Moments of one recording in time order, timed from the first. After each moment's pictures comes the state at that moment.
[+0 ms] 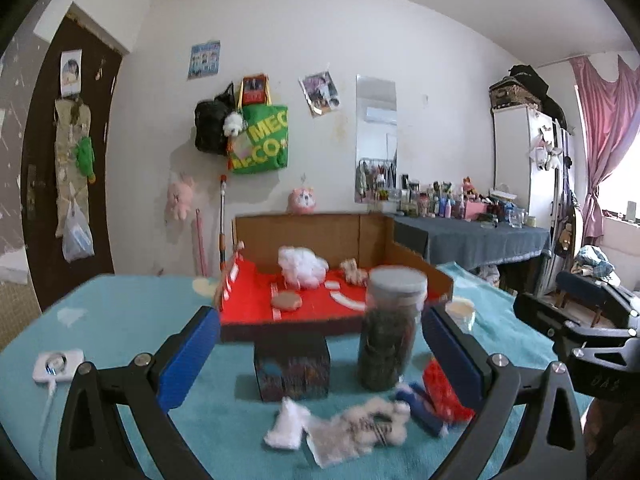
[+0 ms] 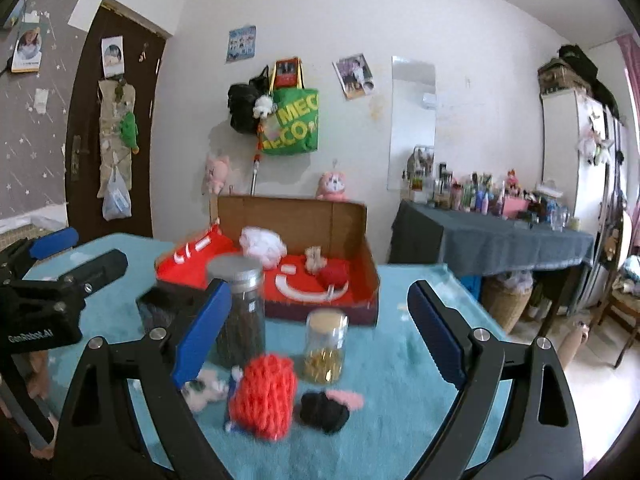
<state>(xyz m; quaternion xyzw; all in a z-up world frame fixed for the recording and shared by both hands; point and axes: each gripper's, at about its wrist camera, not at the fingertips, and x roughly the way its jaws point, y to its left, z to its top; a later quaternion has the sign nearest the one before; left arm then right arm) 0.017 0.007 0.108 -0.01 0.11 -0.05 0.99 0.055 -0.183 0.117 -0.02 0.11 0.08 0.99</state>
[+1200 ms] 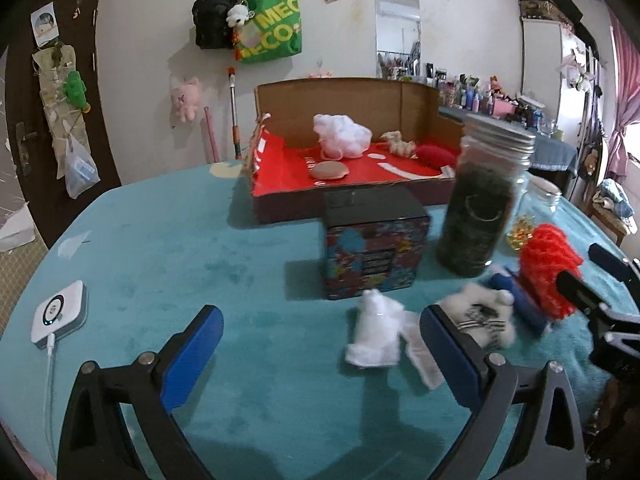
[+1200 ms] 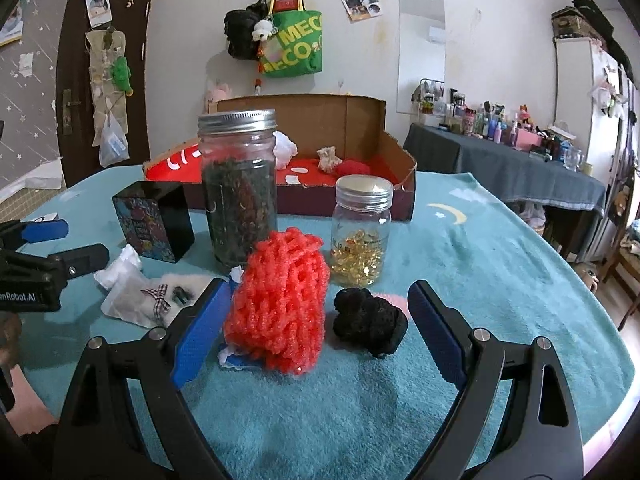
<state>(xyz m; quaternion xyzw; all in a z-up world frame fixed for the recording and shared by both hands) 0.065 0.057 0.049 0.03 0.32 -0.02 0.95 0.089 -0.162 0.044 -0.02 0.23 0.08 0.97</state>
